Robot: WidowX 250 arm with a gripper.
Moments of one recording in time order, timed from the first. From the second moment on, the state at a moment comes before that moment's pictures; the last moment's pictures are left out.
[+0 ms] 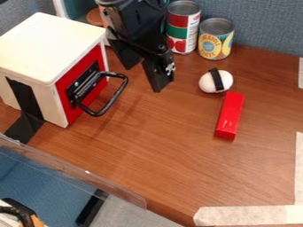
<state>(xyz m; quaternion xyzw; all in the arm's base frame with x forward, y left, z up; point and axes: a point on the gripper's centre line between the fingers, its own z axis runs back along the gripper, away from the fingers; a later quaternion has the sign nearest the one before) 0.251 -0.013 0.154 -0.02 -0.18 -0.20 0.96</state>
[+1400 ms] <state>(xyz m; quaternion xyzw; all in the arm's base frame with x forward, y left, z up) 0.286 0.060 0.094 0.13 -0.11 -0.06 0.98</state>
